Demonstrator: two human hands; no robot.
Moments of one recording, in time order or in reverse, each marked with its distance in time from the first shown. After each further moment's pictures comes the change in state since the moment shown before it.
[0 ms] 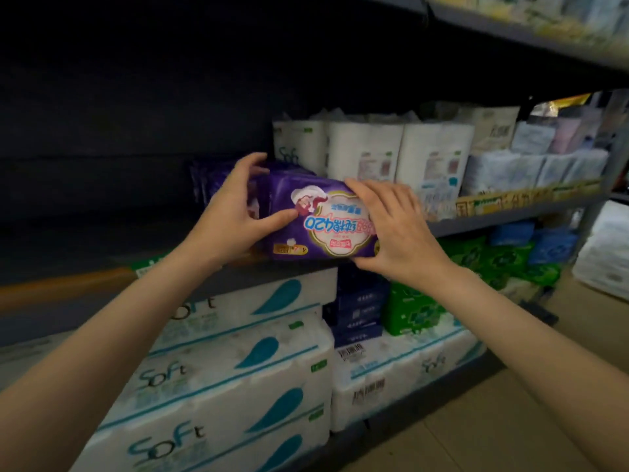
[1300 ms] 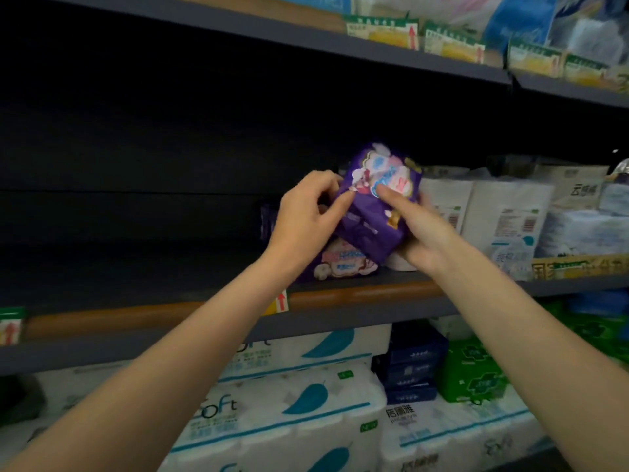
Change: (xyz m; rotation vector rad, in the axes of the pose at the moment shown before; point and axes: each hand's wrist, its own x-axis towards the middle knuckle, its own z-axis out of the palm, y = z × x) left_hand 0.034 0.015 -0.020 -0.083 0.305 0.208; right_hand 0.116 -0.037 0.013 1.843 0.140 0.905
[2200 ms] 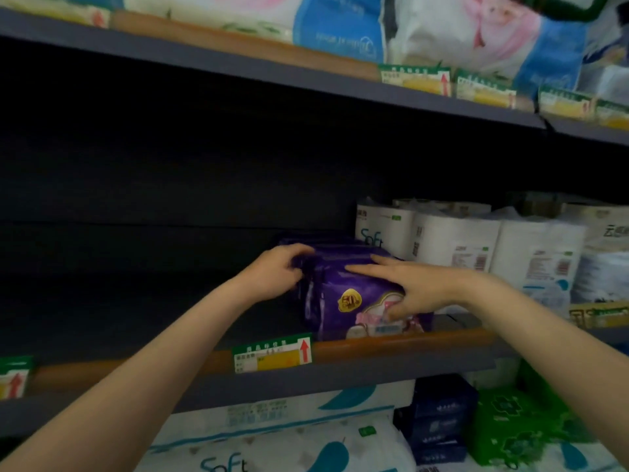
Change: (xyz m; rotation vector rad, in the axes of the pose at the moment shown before) left_hand 0.017 -0.072 -0.053 0.152 -0.520 -0.515; right_hand 0.024 -0.005 0.008 -1.970 -0.804 -0.033
